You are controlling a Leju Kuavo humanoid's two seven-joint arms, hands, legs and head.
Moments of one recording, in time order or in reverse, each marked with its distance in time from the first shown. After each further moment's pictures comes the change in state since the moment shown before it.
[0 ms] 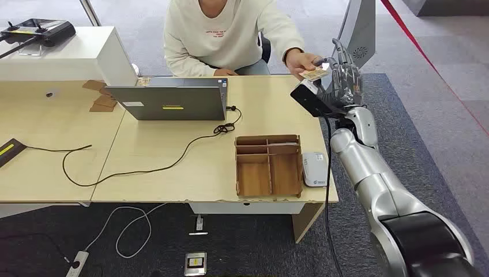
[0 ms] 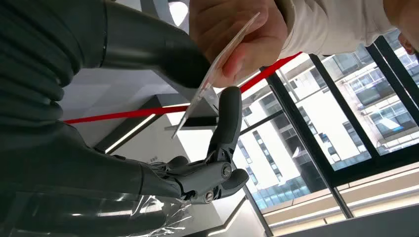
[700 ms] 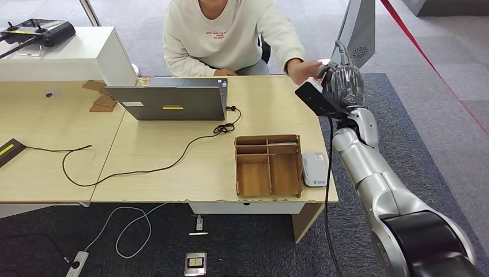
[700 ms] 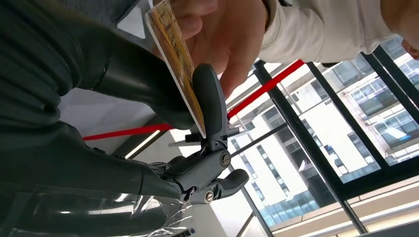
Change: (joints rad) left arm 0.001 -0.005 -0.018 0.000 0.004 0.007 0.008; right arm -0.005 -0.008 -0.008 0.017 -0.080 0.055 -0.022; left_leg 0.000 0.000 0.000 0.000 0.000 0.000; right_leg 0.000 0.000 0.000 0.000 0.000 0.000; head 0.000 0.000
